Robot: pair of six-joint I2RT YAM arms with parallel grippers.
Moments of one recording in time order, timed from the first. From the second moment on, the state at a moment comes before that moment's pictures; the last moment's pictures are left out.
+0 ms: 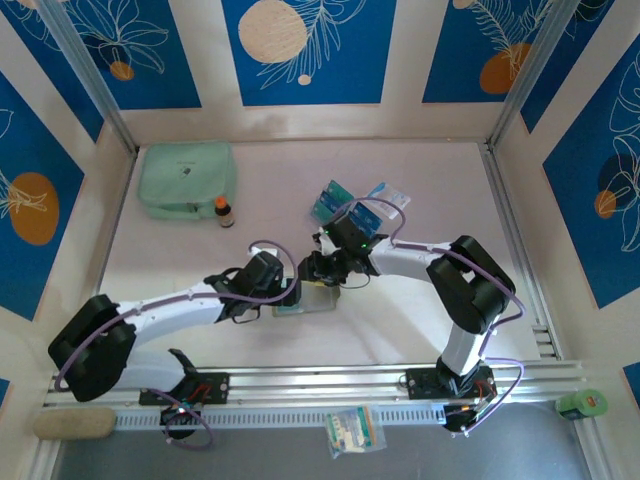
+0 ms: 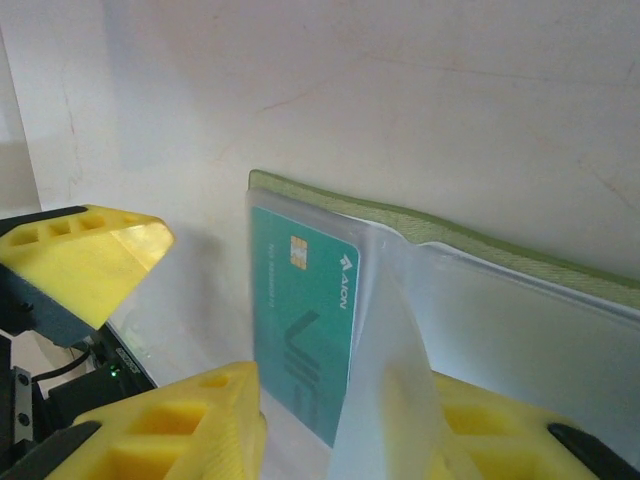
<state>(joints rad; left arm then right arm) -0.82 1.29 0.59 -0.27 -0.17 -0.66 0.72 1.75 0.97 -0.19 -0.53 0.79</state>
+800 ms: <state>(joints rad) -0.81 0.95 0.52 -0.42 -0.31 -0.69 0.81 1.92 1.20 -0.31 -0.52 0.78</state>
